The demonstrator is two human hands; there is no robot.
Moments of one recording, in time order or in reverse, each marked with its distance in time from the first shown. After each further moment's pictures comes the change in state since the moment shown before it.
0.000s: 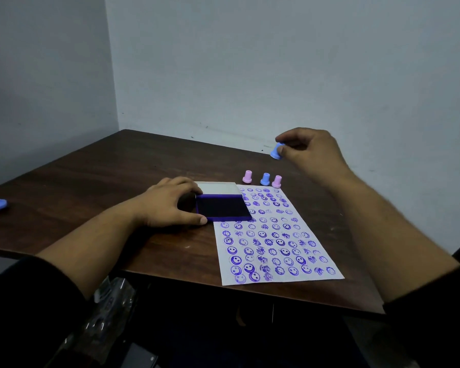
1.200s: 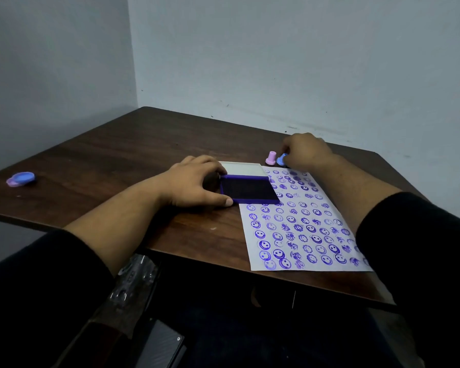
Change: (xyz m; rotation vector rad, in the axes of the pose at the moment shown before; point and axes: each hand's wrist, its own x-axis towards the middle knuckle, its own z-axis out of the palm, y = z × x) left_hand -0.001 0.004 0.000 0.005 0.017 -0.012; right_hand 0.063 0.063 0.089 -0.832 -0.342 0.009
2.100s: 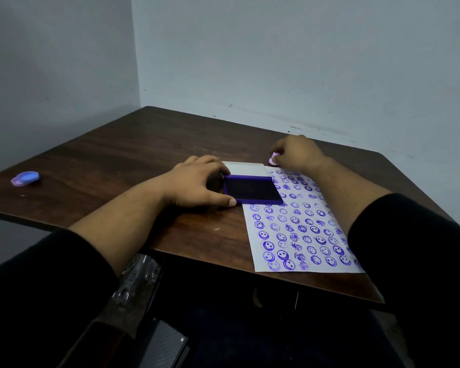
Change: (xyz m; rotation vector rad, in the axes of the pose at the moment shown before) left_hand 0.001 -0.001 0.001 -0.002 0.009 0.013; right_hand 0.003 -0.018 0.008 0.115 0.002 -0.054
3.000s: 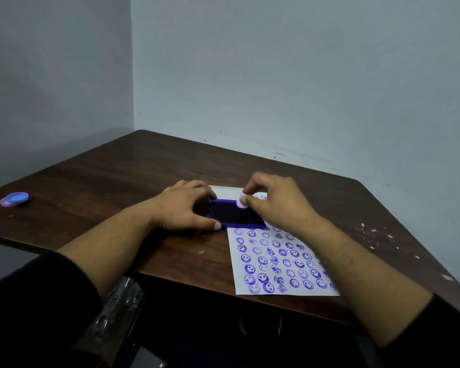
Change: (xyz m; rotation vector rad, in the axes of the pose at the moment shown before) left_hand 0.001 -0.004 0.002 0.032 0.004 0.015; right_hand -0.107 -0.047 -0.024 0.432 0.164 -0.156
